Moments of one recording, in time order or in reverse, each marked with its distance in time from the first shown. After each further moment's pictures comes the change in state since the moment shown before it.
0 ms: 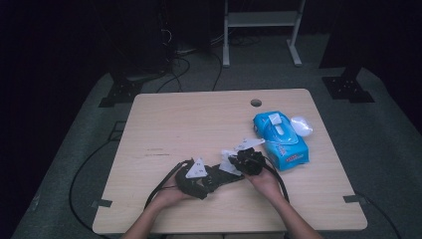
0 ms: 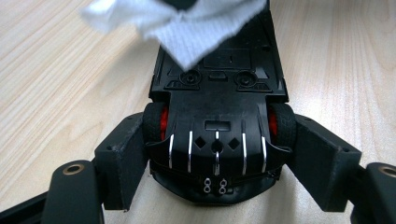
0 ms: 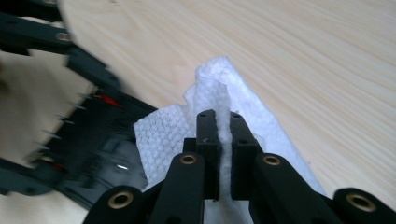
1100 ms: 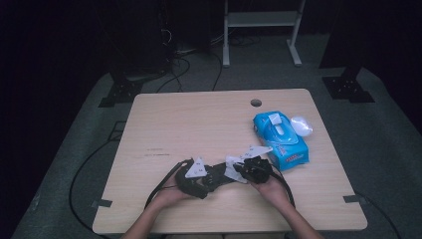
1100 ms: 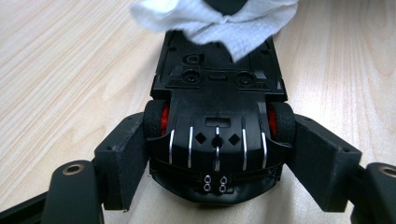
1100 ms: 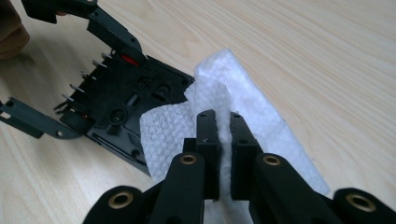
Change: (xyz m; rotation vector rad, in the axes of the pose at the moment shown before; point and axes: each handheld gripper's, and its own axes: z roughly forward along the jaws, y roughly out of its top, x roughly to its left) left arm -0.001 0.001 0.001 -0.008 0.005 0.000; right arm 0.006 -0.023 -0.016 0.001 0.039 -0.009
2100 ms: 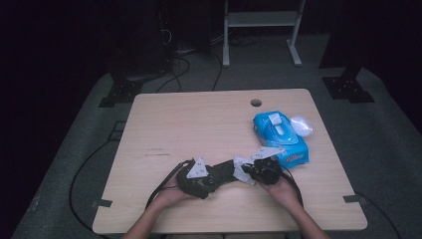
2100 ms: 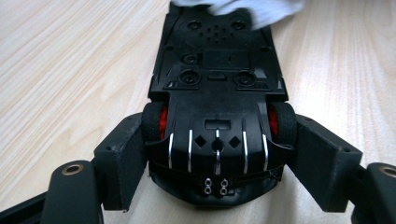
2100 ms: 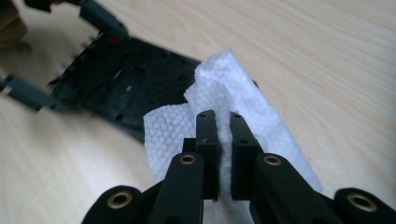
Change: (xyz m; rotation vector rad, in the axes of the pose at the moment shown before) left arm -0.002 0.001 0.003 0.009 0.004 0.007; right arm -0.016 -0.012 -0.012 -0.008 0.003 0.024
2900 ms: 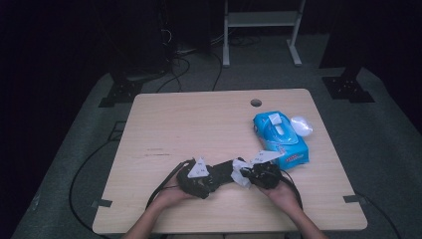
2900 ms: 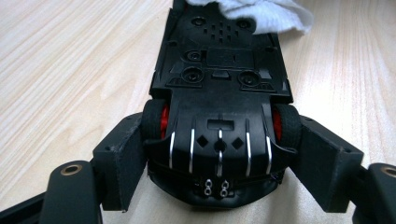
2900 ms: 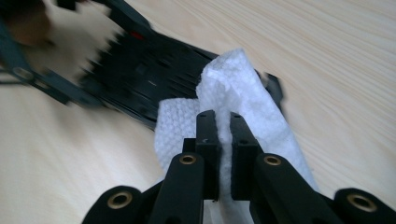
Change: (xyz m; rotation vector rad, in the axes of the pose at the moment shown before) left arm 0.000 0.000 0.002 0.014 0.002 -0.005; right arm 0.013 -0.006 -0.005 -0.005 0.056 -0.008
